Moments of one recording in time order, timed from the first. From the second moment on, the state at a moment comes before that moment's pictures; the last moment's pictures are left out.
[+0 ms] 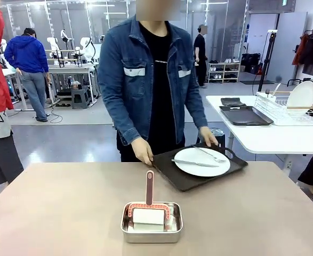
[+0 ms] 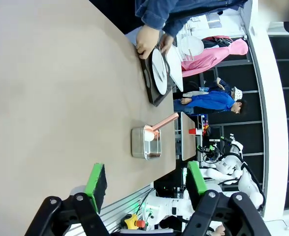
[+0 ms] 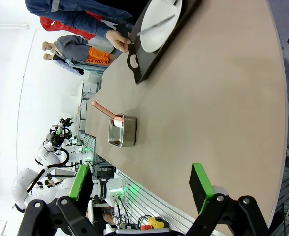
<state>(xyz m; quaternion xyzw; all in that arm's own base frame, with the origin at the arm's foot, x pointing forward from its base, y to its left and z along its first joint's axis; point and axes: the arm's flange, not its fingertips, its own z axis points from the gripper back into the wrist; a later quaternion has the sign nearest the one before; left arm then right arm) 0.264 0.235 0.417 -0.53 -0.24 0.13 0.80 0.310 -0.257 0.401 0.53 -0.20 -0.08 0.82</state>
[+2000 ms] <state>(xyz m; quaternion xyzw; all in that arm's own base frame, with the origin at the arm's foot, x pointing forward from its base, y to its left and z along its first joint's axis) 0.264 0.235 0.418 -0.53 -0.24 0.13 0.80 0.423 0.264 0.523 0.12 -0.04 0.53 0.84</state>
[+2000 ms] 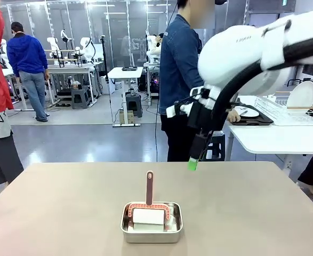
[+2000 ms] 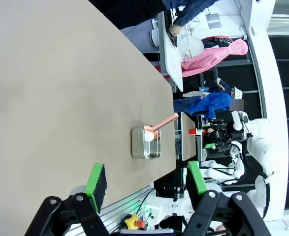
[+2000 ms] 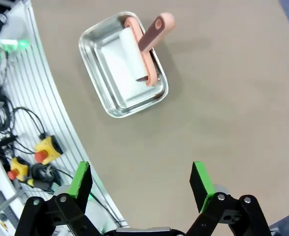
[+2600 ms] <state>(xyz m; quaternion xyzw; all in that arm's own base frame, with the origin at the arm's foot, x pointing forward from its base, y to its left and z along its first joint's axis) 0.264 0.235 0.418 -0.53 -0.24 0.13 0.80 0.426 0.260 0.521 0.11 -0.04 0.54 0.84</state>
